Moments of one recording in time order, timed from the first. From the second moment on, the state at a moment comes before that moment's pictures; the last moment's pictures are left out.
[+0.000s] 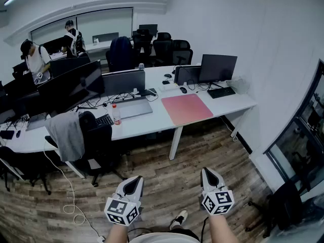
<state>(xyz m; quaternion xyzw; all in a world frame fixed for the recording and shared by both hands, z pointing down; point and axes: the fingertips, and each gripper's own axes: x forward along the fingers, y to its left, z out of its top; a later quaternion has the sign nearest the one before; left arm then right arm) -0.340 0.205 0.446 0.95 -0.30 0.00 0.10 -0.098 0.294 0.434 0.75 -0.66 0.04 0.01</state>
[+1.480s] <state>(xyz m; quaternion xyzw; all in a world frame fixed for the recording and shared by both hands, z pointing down) -0.247 0.140 0.461 0.94 -0.33 0.03 0.11 0.023 0.252 0.475 0.75 -0.65 0.09 -0.01</state>
